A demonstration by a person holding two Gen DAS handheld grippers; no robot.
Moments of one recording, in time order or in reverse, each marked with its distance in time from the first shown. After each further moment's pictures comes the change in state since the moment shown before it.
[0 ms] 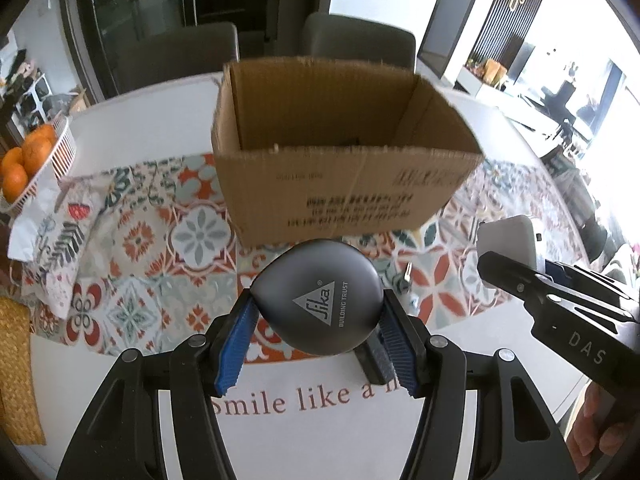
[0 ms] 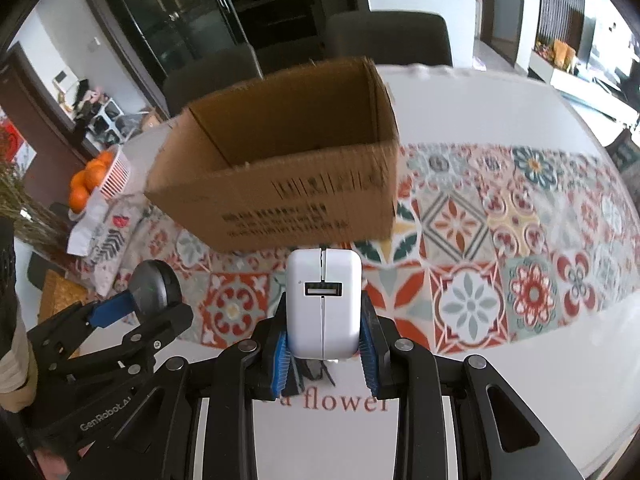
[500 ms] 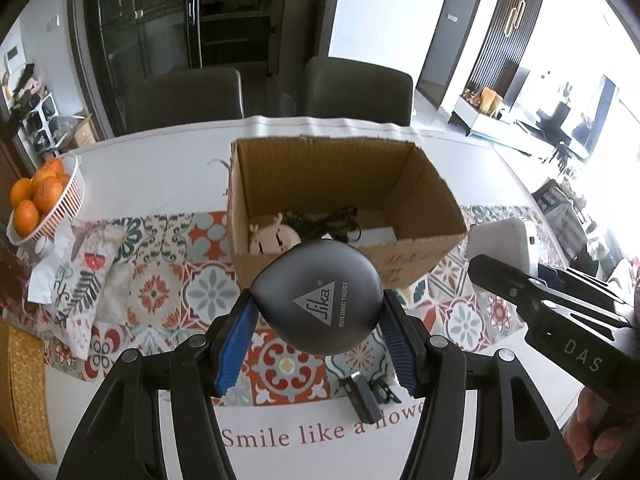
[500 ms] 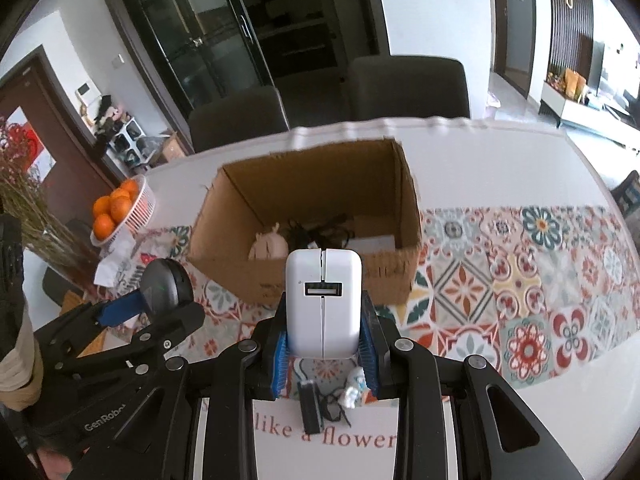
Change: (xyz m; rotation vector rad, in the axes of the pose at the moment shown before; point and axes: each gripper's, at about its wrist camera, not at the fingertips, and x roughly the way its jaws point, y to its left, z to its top) left arm -0.034 0.003 0.046 -0.007 -0.109 -0.004; right arm -0.033 0.017 0.046 -0.044 -0.112 0.043
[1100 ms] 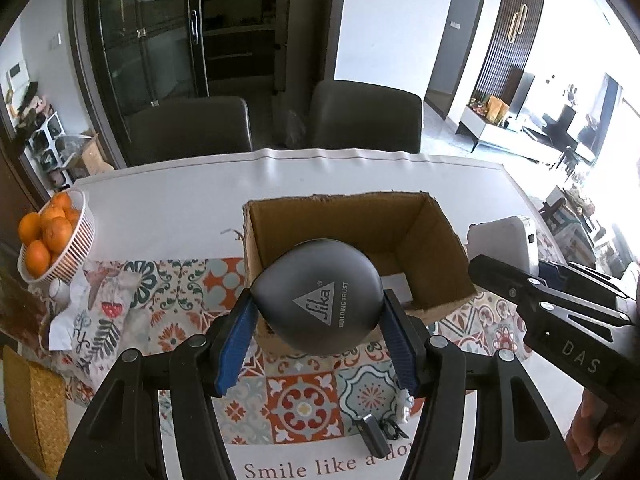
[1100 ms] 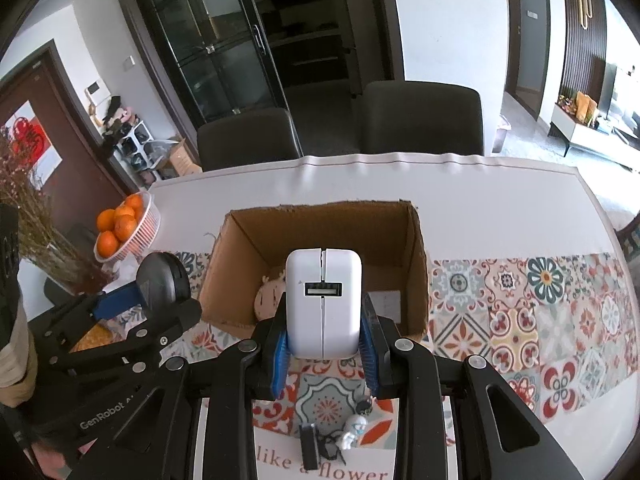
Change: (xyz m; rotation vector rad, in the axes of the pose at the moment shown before) left arm -0.002 0.005 0.057 0.018 -0.035 0.039; right arm 0.005 0.007 0.059 -0.053 -0.026 0.013
